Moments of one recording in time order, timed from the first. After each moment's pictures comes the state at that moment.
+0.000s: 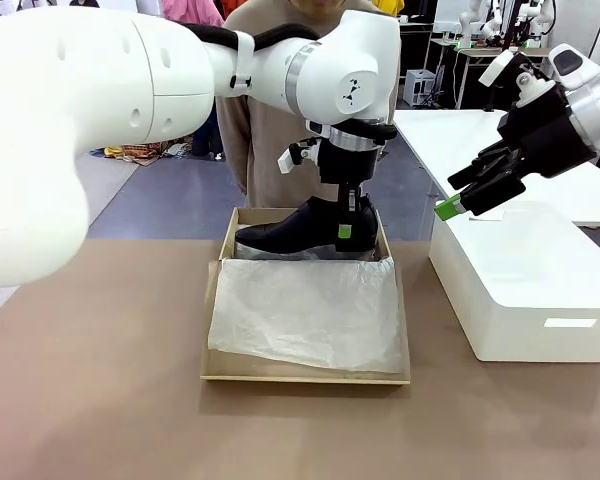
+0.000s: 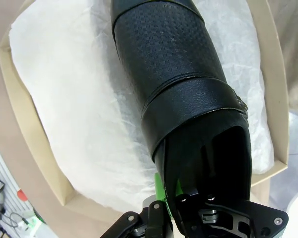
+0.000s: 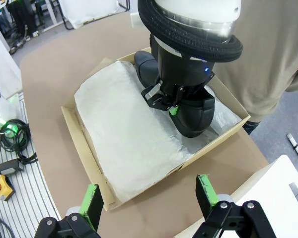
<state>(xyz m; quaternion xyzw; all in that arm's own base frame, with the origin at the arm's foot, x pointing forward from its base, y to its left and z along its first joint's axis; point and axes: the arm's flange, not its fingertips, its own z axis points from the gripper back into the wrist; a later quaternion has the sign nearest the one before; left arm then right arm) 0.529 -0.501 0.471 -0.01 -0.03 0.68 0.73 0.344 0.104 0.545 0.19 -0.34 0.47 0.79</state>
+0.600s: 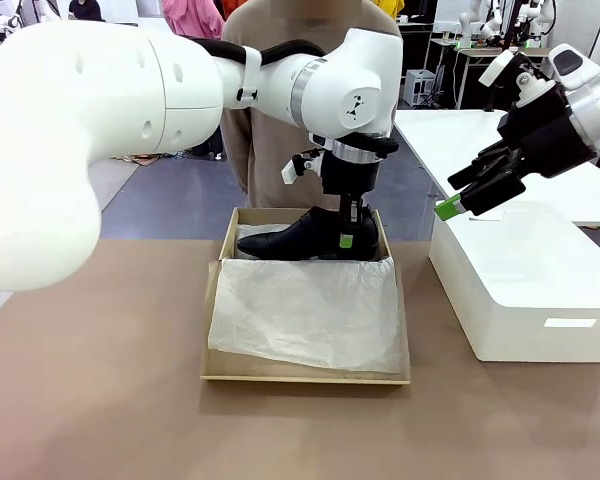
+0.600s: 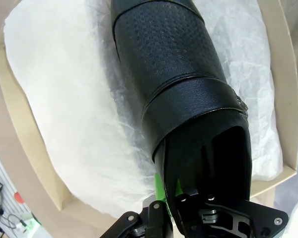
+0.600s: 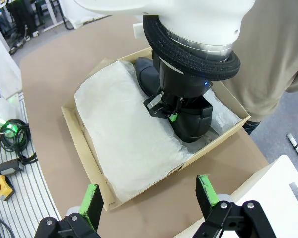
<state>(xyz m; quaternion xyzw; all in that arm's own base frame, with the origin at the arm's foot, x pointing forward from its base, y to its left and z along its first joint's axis) 0.532 -0.506 0.451 0.00 -0.03 0.68 0.73 0.344 0.104 0.545 0.19 -0.34 0.47 0.79</state>
